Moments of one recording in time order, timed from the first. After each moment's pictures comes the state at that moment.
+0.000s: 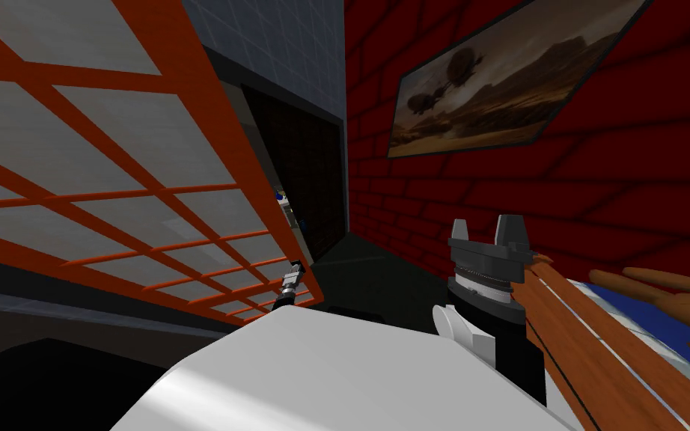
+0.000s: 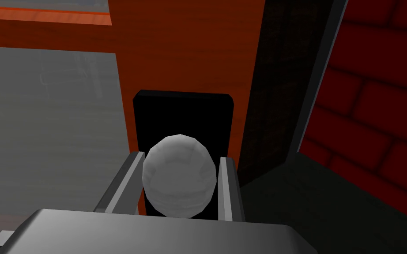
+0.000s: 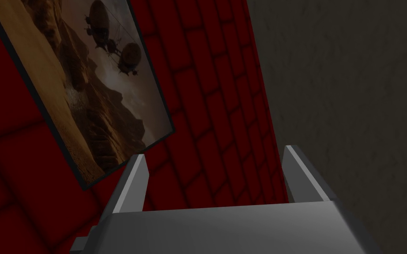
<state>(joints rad) 0.17 0.35 -0.18 -0.85 0.66 -0.89 1.47</state>
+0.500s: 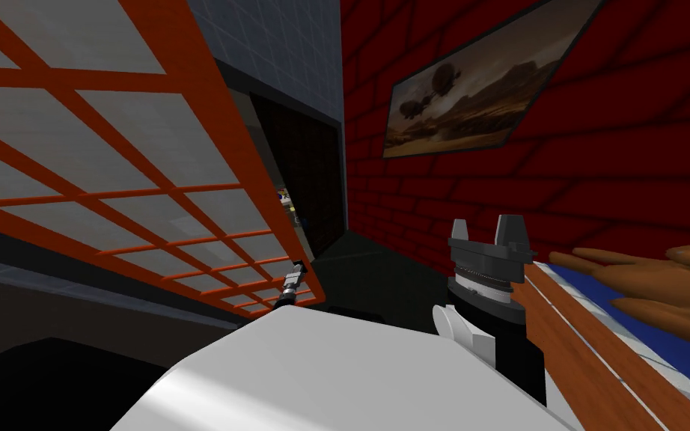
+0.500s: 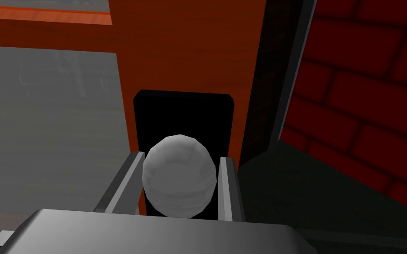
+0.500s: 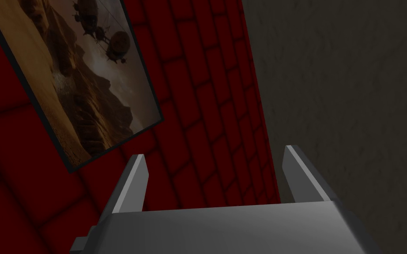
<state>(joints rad) 0.18 0.36 -0.21 -0.87 0.62 -0.89 1.50</state>
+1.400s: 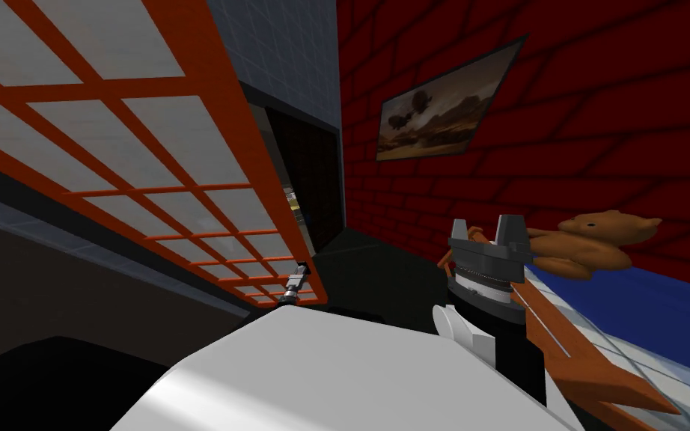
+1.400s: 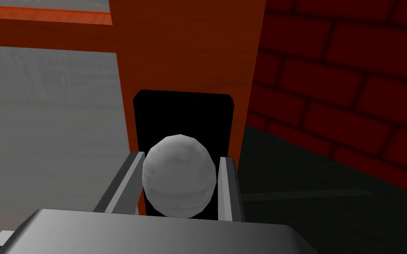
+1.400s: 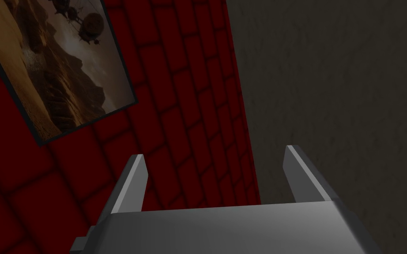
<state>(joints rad) 0.21 0.39 -0.28 -0.89 0.55 -0.91 1.56</state>
